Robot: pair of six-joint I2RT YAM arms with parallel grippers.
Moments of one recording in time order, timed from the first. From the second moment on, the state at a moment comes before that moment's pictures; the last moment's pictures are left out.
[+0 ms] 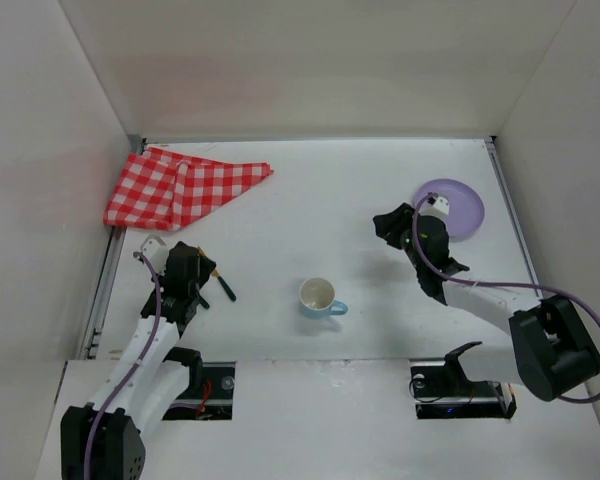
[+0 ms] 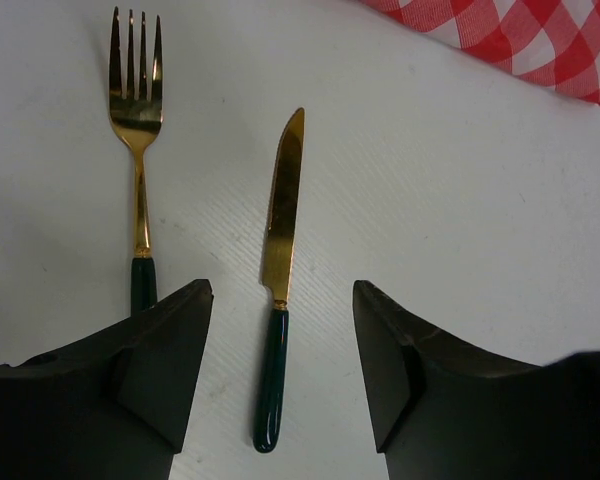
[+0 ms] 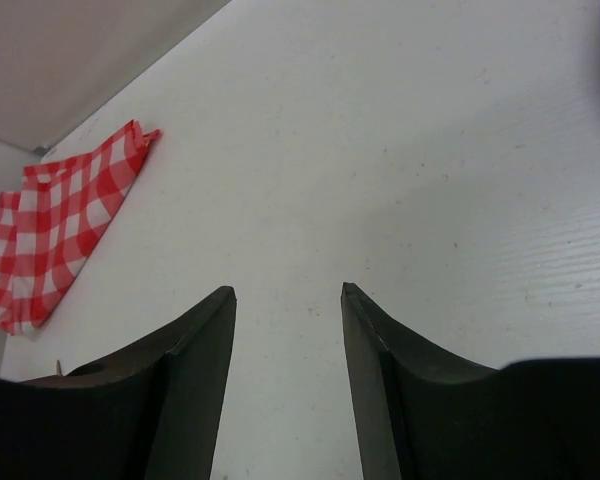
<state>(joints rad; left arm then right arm) -0.17 0.76 0.37 -0.29 -0.42 -0.95 0.40 1.27 0.51 0.49 0.20 0.74</state>
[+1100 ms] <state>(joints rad) -0.12 1.96 1.25 -0.07 -0.49 -0.73 0.42 1.30 0.51 0.49 0.17 0.73</state>
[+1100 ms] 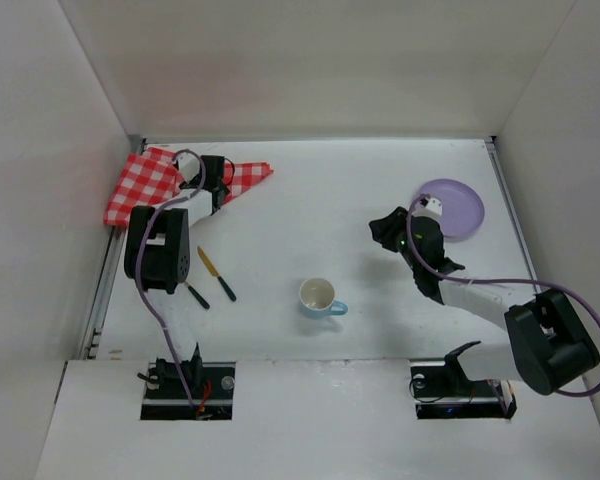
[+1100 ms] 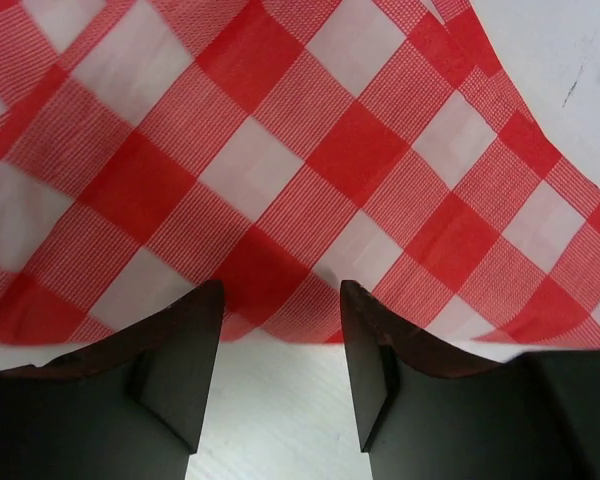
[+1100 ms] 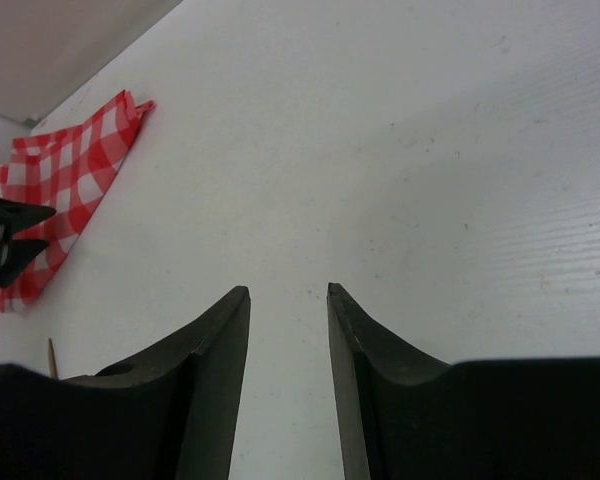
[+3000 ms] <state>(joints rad) -0.16 0.79 0.24 0.08 -0.18 -1.08 0.70 2.51 2.33 -0.49 0.25 0.29</state>
